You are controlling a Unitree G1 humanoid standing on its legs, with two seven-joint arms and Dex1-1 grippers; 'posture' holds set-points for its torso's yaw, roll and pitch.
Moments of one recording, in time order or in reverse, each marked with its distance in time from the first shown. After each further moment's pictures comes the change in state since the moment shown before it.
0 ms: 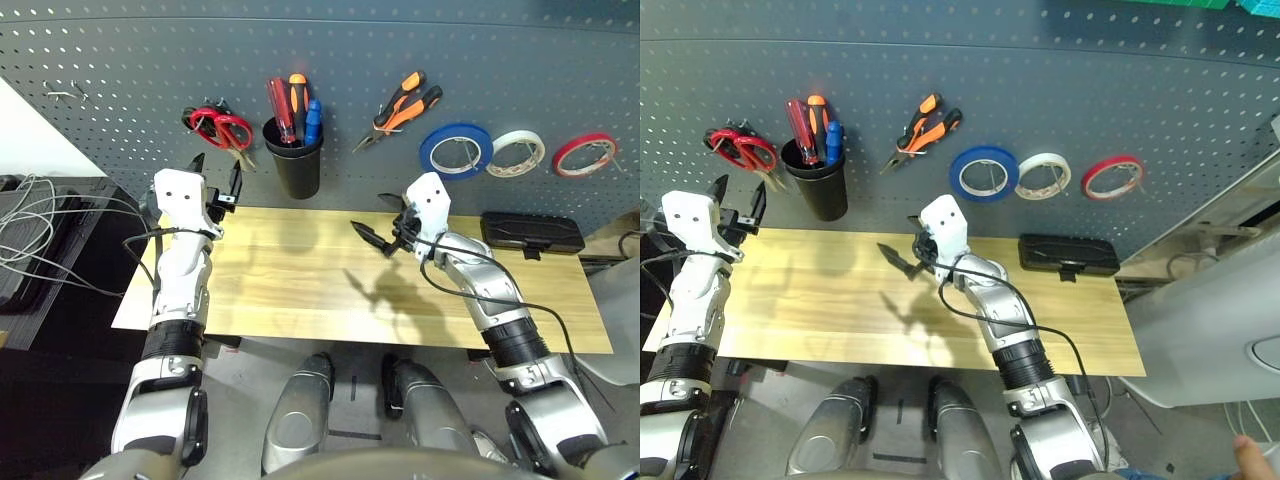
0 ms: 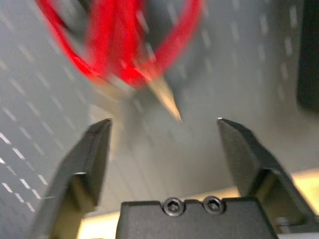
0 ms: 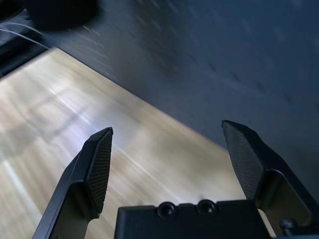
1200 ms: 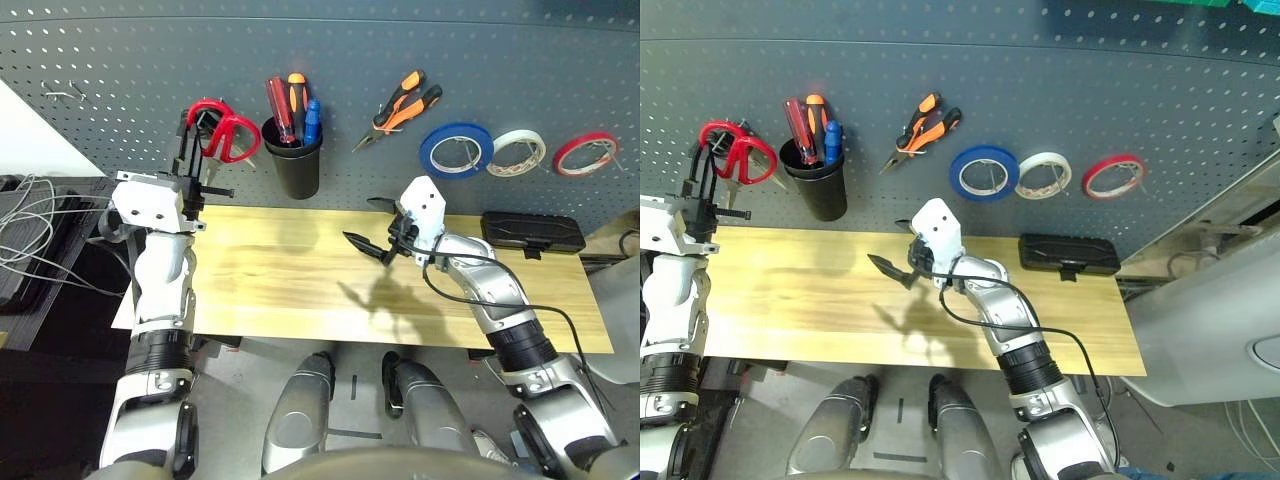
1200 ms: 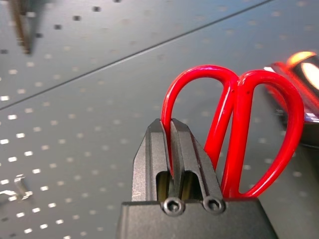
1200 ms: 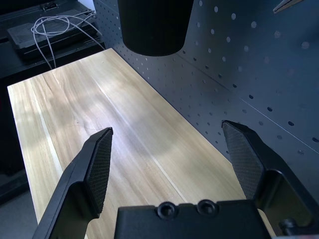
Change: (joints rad) left arm 0.026 0.036 0.118 -0.288 0.018 -0.291 0.149; right arm 0.012 -0.061 0.114 -0.198 -0.002 -0.023 0.179
